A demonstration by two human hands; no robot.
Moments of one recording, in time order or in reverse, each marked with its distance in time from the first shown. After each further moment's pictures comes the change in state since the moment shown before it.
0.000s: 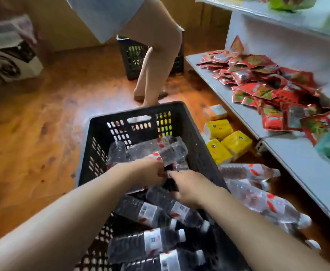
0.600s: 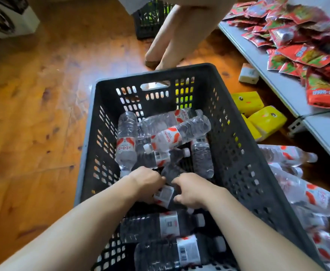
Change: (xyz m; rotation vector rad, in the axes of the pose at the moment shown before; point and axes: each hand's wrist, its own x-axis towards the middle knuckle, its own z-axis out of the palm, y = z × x) left_hand 0.009 -0.064 0.117 0.387 -0.123 0.160; right_hand 0.048 -0.021 0.084 0.164 -0.320 0.007
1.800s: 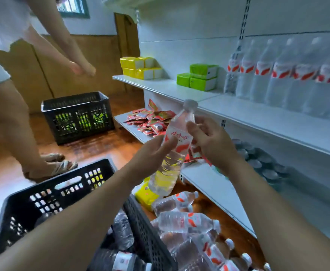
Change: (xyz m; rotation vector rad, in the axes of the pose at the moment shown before) left_hand -0.044 0.175 -0.326 -1.204 0.749 0.484; right_hand -0.343 0.074 -0.190 0.793 1.382 -0.087
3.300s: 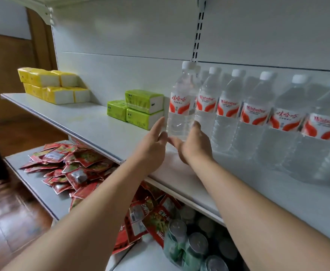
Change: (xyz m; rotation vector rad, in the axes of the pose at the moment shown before) left_hand 0.389 -0.010 0.124 -0.166 -0.017 0.106; right_hand 0.299 0.115 -0.119 -0.728 0.481 0.254
